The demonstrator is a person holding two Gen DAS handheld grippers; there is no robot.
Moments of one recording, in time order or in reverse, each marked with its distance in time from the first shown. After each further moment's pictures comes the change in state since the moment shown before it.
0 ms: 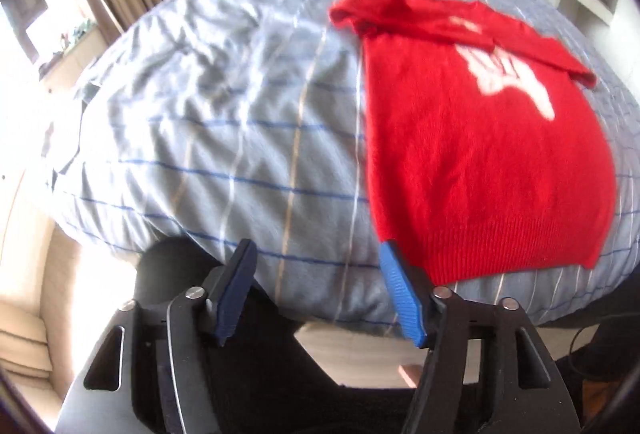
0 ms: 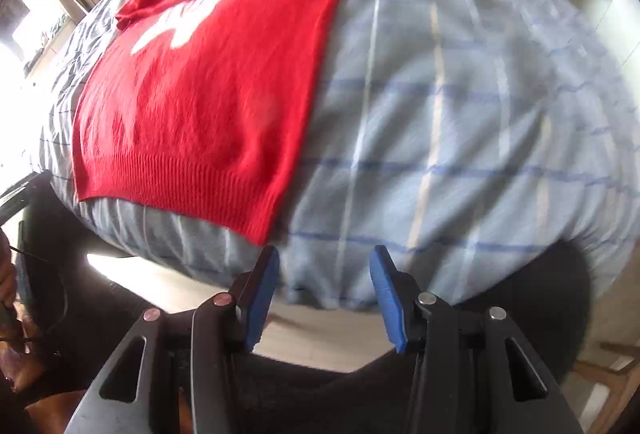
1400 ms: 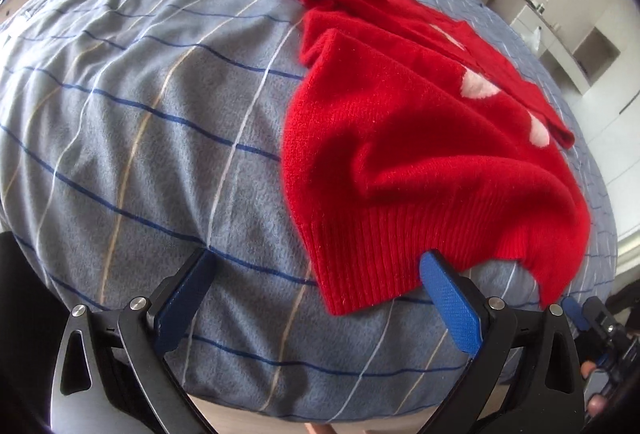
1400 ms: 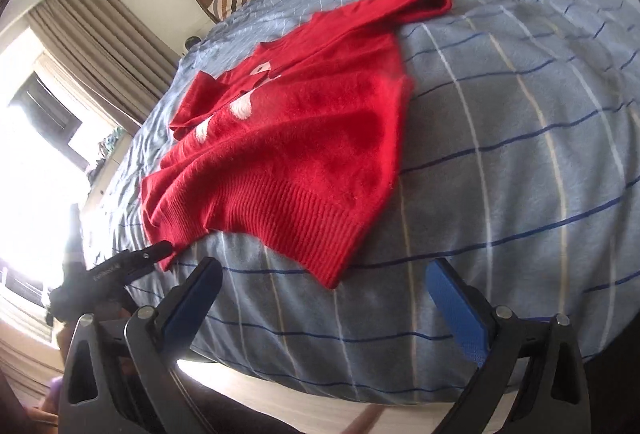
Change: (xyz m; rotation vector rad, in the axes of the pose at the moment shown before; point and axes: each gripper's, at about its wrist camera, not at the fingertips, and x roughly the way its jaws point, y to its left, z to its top) left arm 0.084 -0.045 0.012 -0.228 0.084 -0.308; right arm 0.043 0.040 -0.005 0.288 -0.283 0.422
